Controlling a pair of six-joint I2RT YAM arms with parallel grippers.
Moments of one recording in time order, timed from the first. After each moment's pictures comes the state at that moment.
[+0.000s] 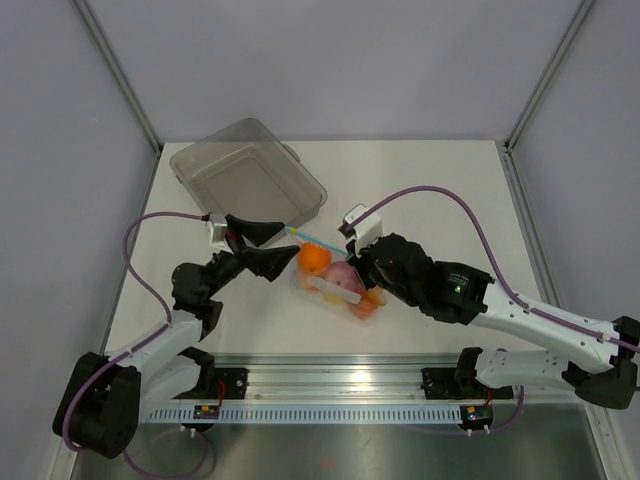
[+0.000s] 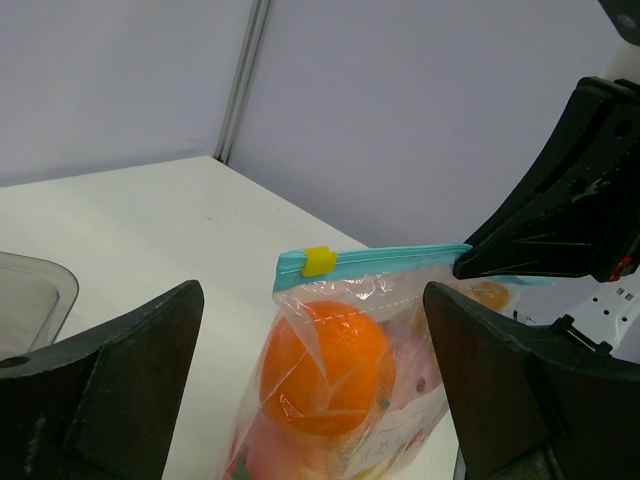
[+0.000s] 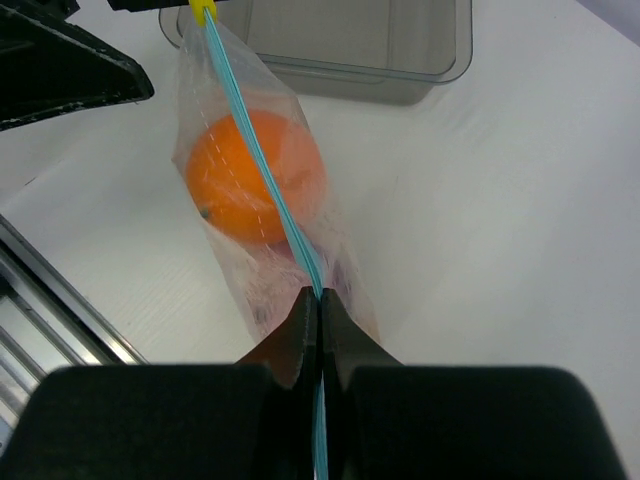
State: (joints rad) left arm -0.35 0.97 0.25 1.15 0.59 -0.63; right arm 1.14 1.08 1.11 -0.50 0.41 0.11
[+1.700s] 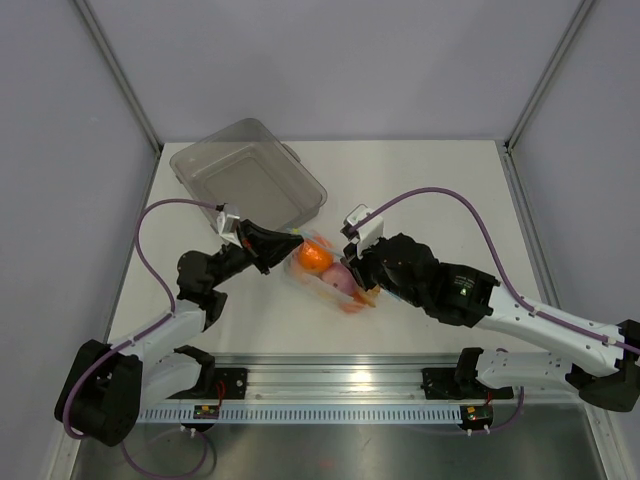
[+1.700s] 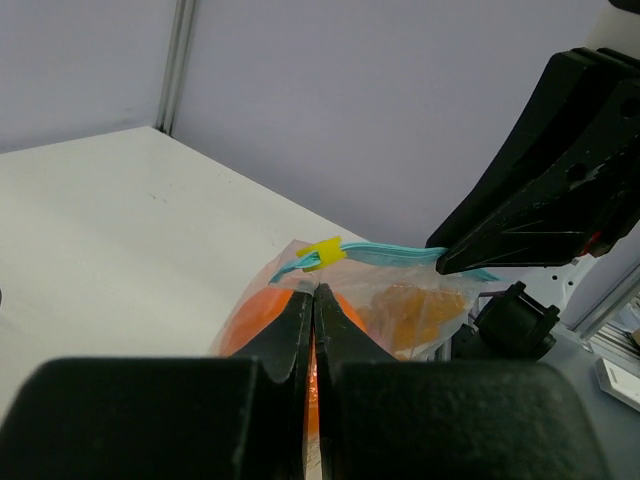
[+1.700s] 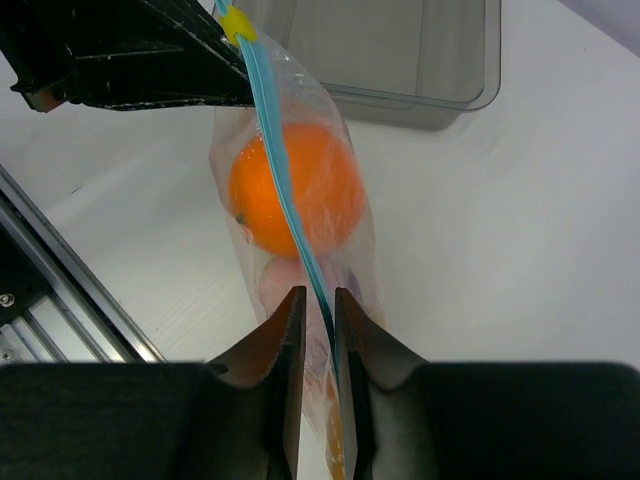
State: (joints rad) left arm -0.39 1.04 0.34 1.11 0.70 -0.65; right arm 1.14 1.05 1.09 -0.45 0.34 0.10
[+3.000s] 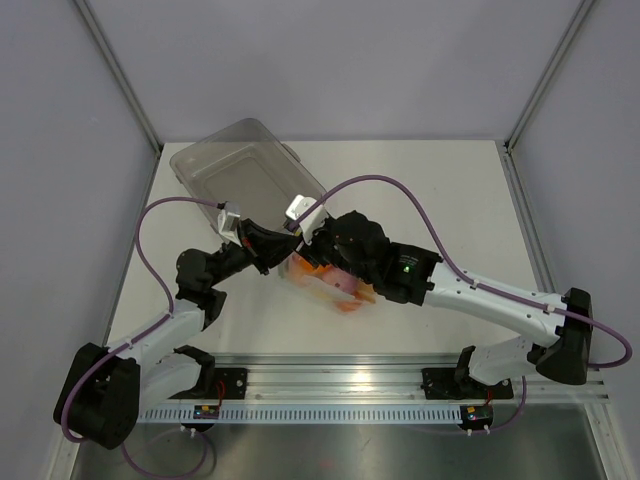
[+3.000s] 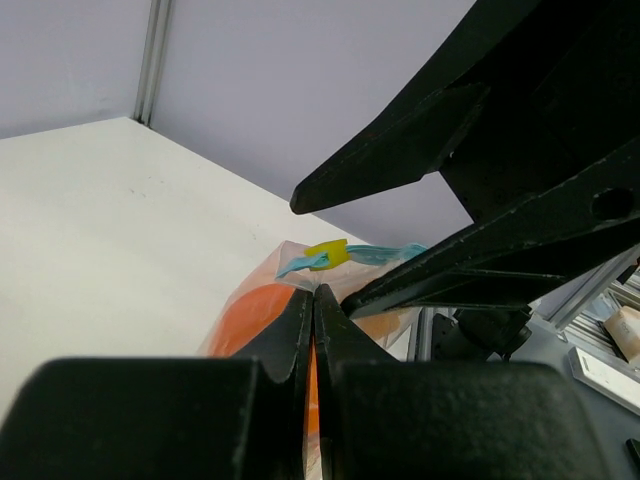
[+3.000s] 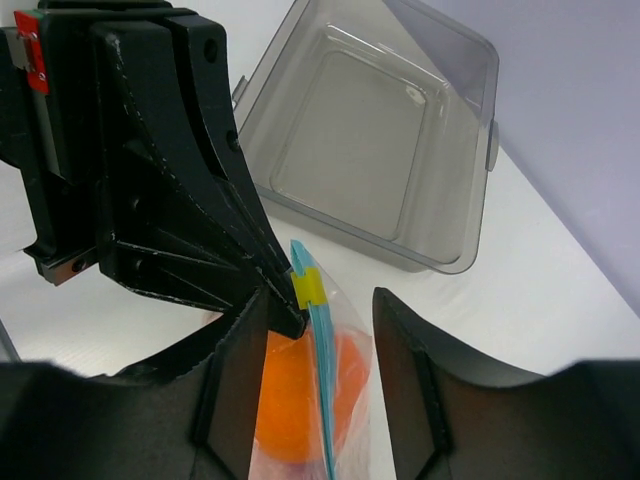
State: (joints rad) left arm -0.39 1.03 0.36 1.06 0.74 -0.68; right arm 1.13 1.35 1.27 -0.20 0.27 -0.23
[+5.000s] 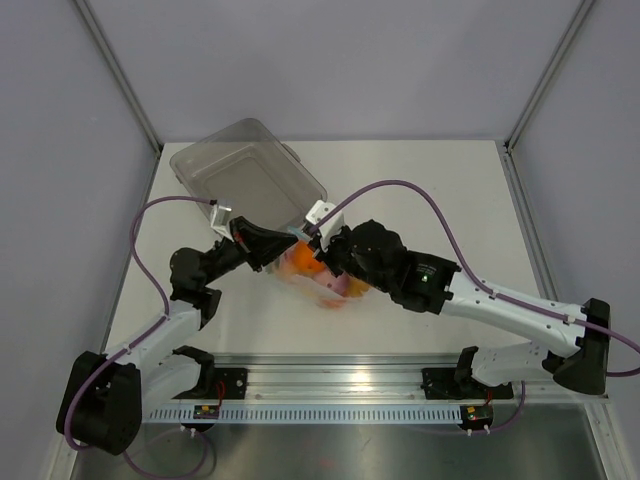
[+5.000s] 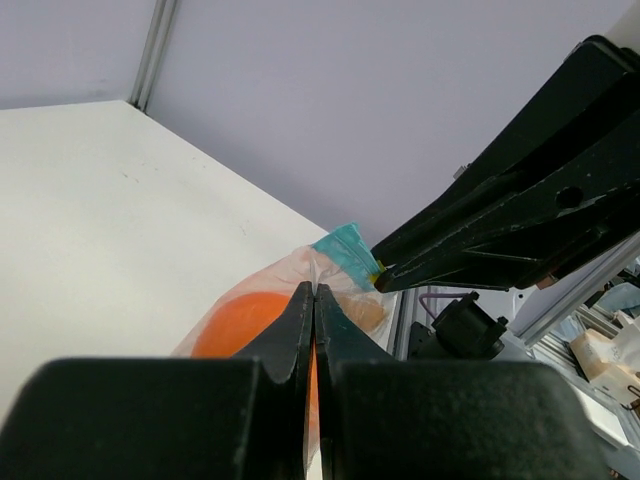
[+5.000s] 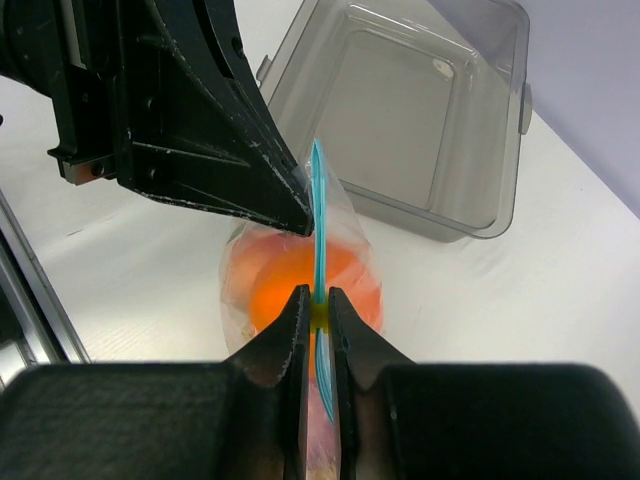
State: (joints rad) left arm -0.31 1.00 0.36 1.03 0.77 -0.80; right arm 1.13 1.25 1.17 -0.21 0.24 -0.13
